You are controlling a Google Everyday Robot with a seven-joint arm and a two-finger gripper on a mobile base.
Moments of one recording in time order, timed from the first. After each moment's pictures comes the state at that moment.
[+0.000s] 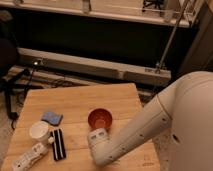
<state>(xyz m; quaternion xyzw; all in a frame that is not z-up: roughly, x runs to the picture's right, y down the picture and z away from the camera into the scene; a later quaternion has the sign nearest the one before) -0.040 0.320 0.752 -0.22 0.06 0.37 0.90</state>
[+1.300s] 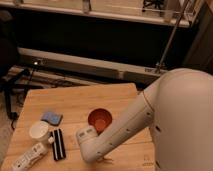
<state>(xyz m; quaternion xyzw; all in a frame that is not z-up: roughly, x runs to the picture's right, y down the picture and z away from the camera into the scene) -0.083 0.311 0.763 -0.22 0.06 0.37 0.90</state>
